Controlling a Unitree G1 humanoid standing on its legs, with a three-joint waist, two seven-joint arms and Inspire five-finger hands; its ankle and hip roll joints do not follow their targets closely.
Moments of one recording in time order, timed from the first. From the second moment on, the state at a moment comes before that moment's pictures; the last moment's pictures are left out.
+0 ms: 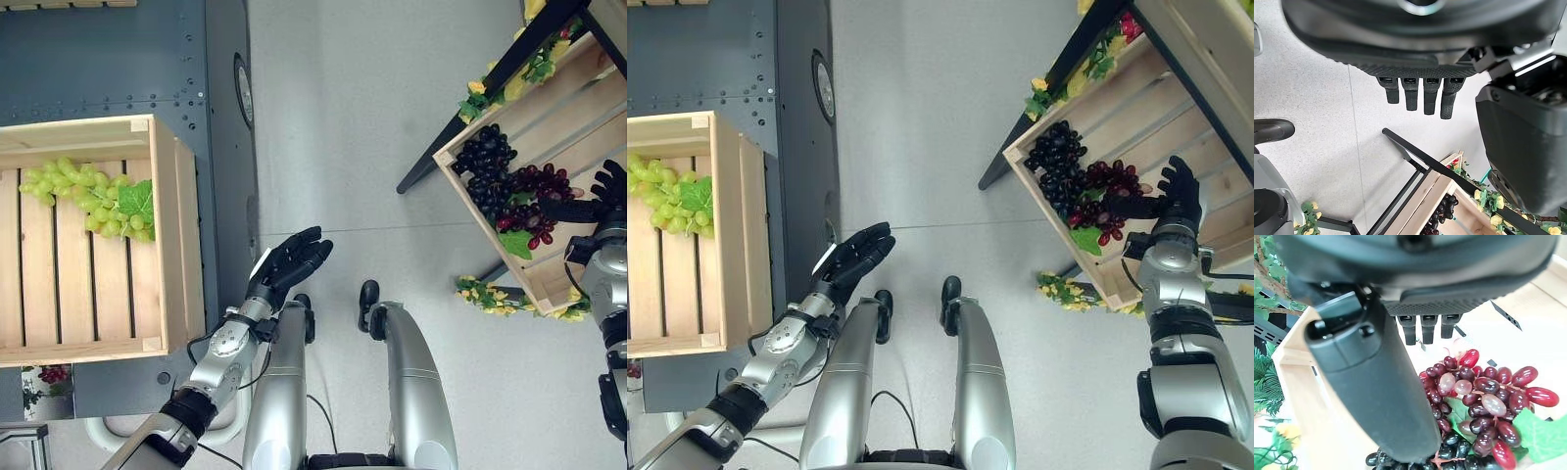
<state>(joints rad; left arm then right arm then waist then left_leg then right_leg) -0.29 0.50 -0.50 0.43 -0.72 -0.35 -0.03 -0.70 -0.81 0.10 0.90 0.51 -0.06 -0.27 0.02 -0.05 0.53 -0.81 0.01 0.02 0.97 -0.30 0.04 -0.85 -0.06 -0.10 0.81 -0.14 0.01</state>
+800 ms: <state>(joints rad) -0.41 0.68 -0.19 0.24 -0.04 -0.59 0.61 -0.32 -0.58 0.20 0.50 0.32 -0.27 -0.27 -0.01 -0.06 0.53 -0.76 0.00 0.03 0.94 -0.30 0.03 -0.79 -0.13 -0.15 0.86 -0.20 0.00</state>
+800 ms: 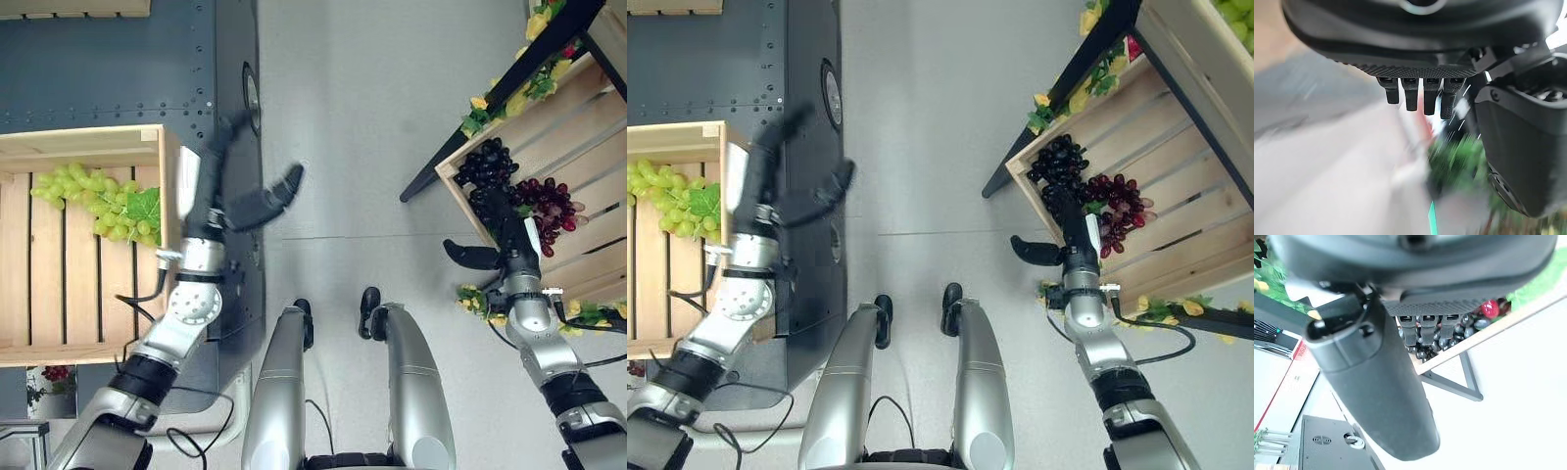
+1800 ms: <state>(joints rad) -0.44 0.87 -0.19 0.89 0.21 -0.28 0.90 -0.38 -0.58 0.29 0.49 0.37 -0.31 -0.17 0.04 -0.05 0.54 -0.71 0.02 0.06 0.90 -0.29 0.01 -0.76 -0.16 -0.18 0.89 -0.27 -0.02</state>
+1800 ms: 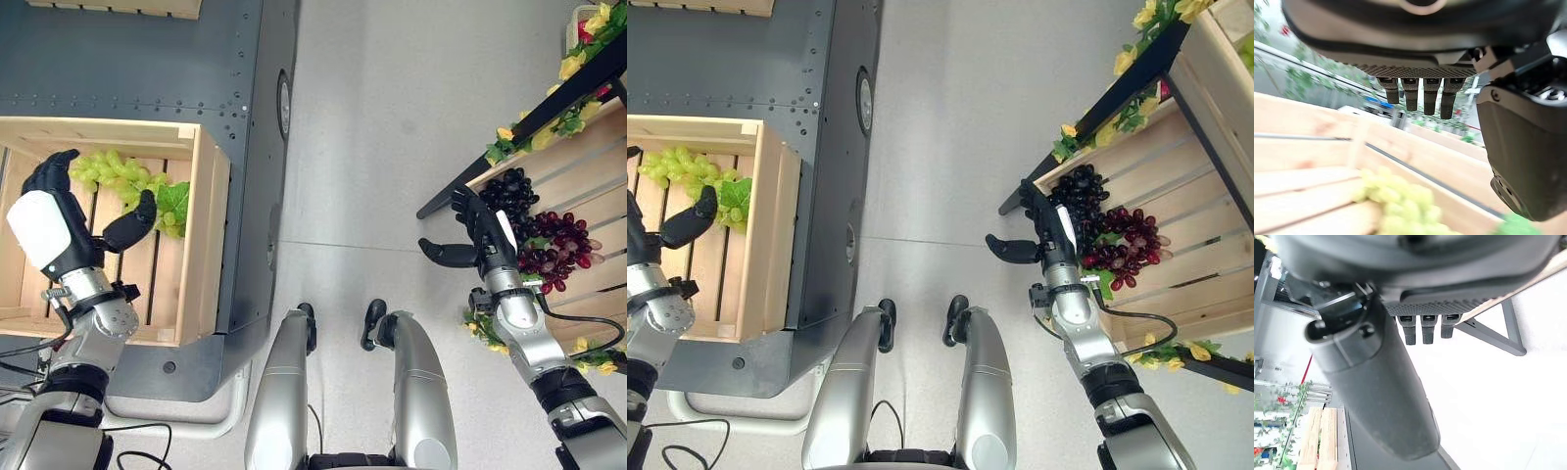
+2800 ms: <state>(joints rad) -0.72 1.08 -0.71 1.01 0.81 -0.09 0.88 -0.50 -0.67 0.37 0.62 0.53 -0.32 0.01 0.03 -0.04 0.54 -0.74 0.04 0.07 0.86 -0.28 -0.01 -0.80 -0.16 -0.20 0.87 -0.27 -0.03</state>
